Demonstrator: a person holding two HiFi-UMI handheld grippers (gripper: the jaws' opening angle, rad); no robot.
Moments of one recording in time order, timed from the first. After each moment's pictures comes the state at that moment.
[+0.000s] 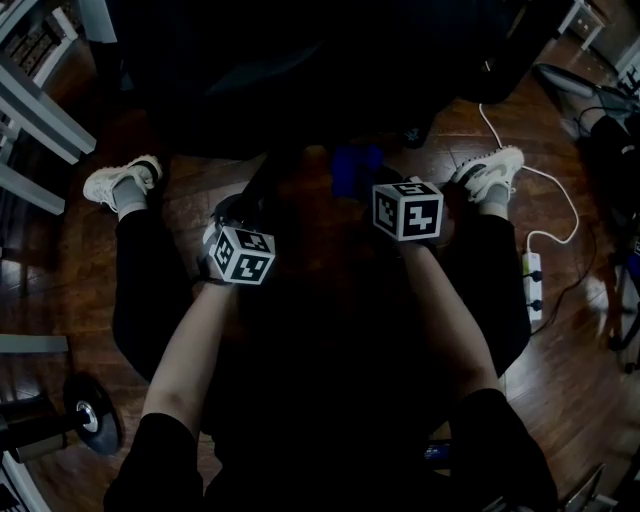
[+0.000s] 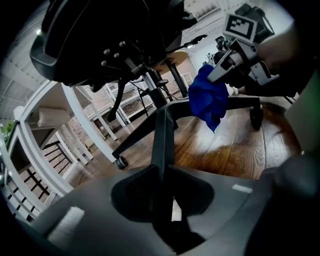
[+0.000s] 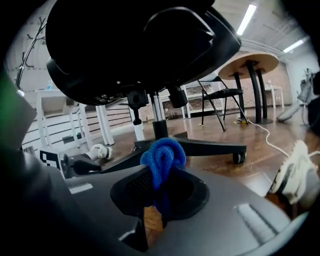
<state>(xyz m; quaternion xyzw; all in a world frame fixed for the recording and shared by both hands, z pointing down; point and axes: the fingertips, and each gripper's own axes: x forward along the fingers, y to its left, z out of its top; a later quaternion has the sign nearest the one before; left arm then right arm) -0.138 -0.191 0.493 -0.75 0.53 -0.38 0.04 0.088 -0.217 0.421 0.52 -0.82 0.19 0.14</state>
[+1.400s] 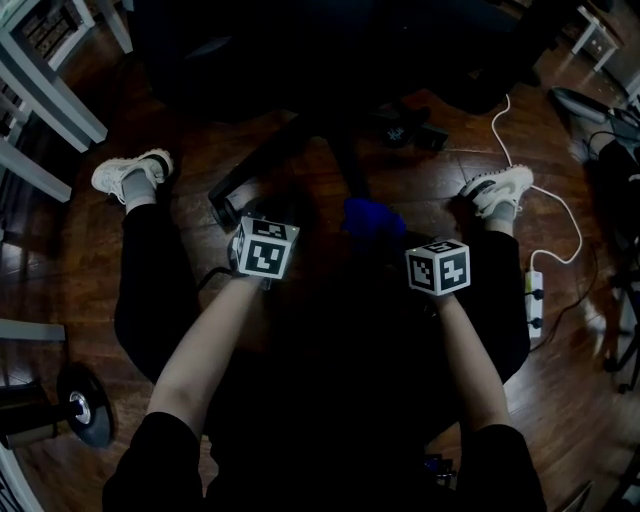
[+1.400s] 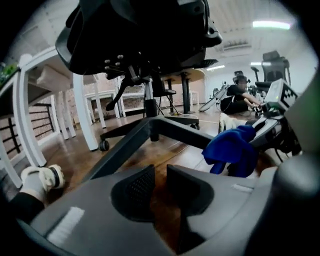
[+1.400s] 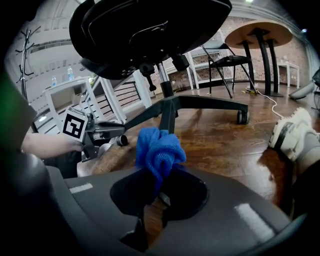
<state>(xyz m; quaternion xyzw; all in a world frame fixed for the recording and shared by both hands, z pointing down) -0.089 -0.193 0.480 -0.81 0.52 -0.27 -0.10 0.113 -0.118 0.499 0.43 -0.82 0.30 0.24</state>
